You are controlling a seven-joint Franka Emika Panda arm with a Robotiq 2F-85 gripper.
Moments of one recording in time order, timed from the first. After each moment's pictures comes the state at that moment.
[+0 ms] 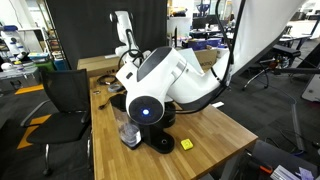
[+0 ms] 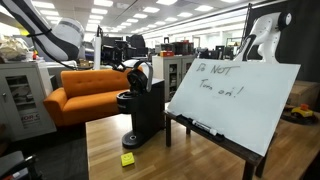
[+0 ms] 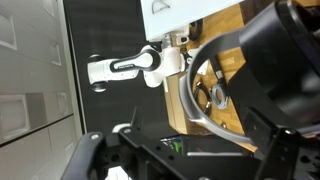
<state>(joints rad) 0.20 0.14 0.20 -2.23 -1.83 2.05 0.87</state>
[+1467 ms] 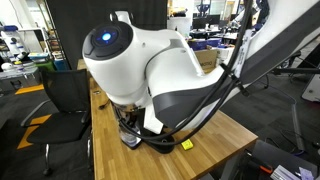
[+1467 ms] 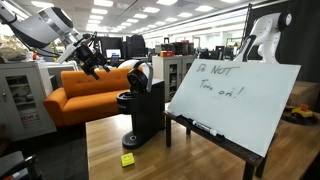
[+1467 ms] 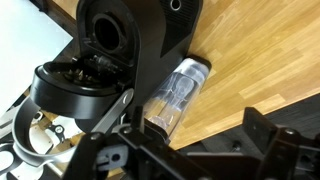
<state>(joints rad) 0.25 0.04 0.26 -2.24 -0.80 2.33 0.66</state>
